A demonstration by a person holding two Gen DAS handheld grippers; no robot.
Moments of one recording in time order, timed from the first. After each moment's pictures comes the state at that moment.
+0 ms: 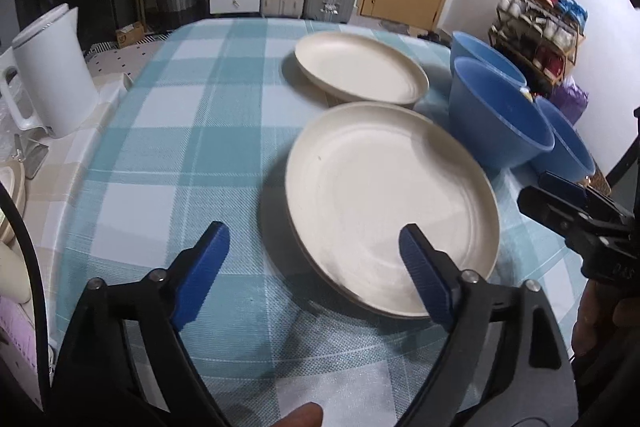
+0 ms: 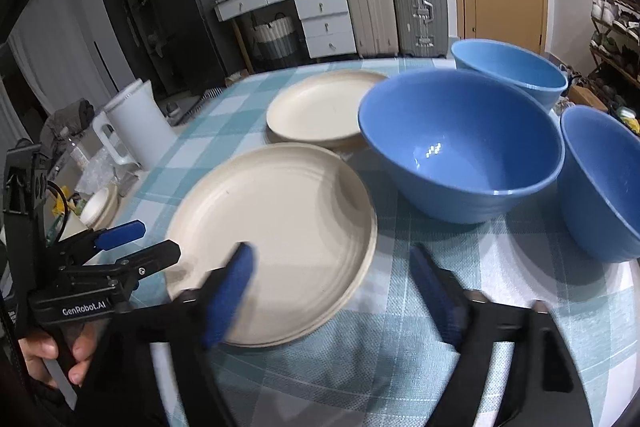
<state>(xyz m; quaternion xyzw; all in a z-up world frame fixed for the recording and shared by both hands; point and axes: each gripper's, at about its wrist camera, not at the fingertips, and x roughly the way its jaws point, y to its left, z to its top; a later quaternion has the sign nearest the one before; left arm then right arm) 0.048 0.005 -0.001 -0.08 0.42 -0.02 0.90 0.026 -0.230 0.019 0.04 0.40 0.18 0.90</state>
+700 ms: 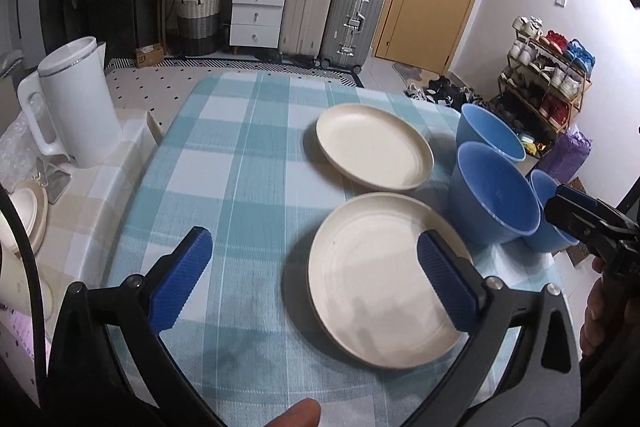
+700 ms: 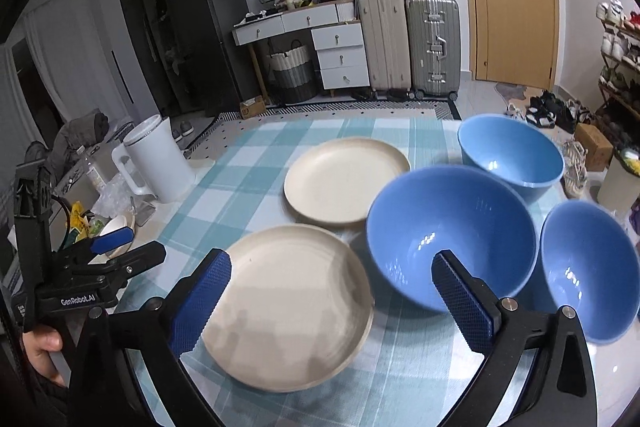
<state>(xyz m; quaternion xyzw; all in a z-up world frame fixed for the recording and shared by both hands) 0.058 0.031 0.078 -0.11 0.36 0.01 0.93 0.050 -0.240 0.107 0.03 0.36 0.21 0.91</state>
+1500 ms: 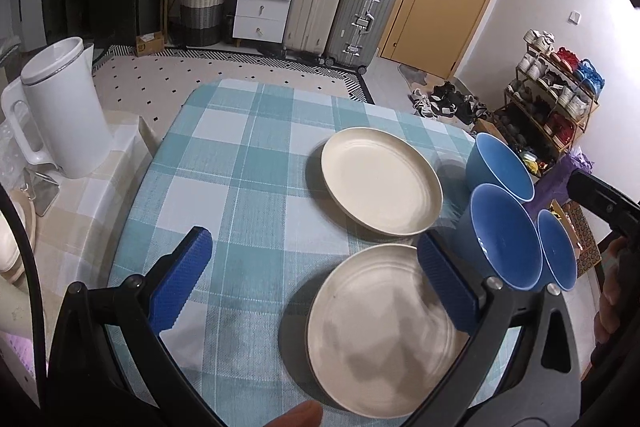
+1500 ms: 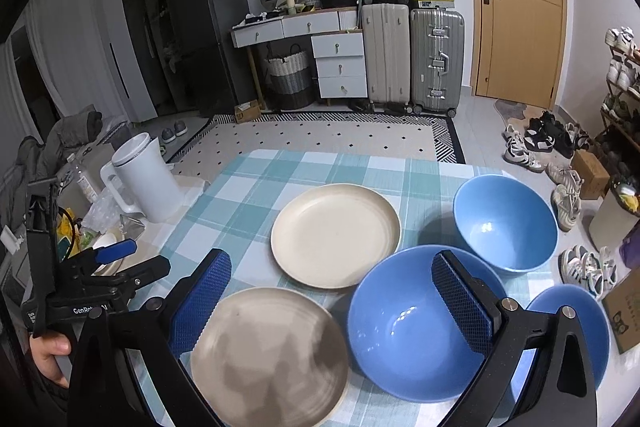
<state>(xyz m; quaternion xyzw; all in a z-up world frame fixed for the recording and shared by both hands) 0.129 0.051 0.093 -0.14 0.38 0.01 0.91 0.126 -0.230 0.166 0.00 0.36 0.20 0.91</state>
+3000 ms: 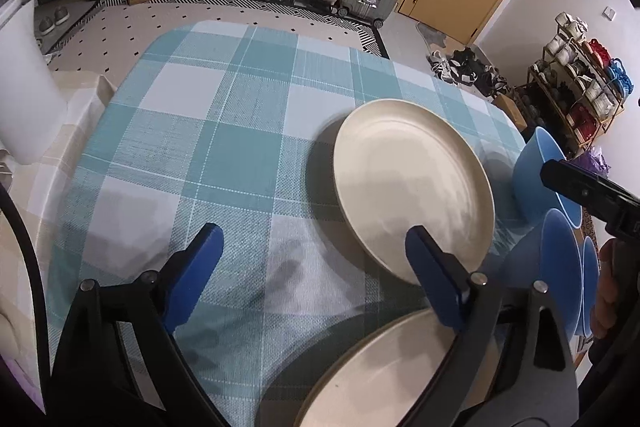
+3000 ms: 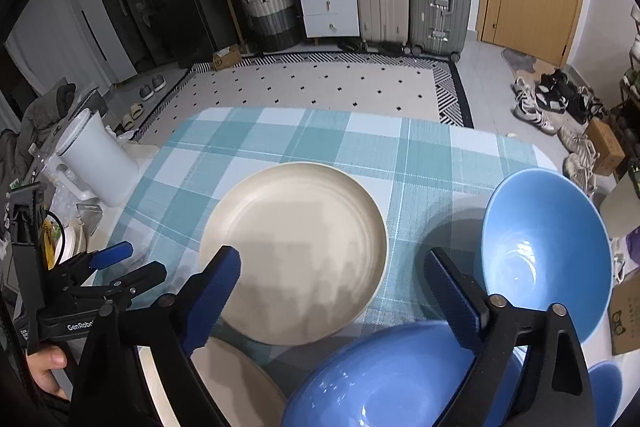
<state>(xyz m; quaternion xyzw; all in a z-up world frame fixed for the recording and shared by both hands) 0.273 0.053 -0.001 -0.17 0.47 0.02 0.87 0.290 -0.210 0.075 -0.02 0.47 0.19 0.86</state>
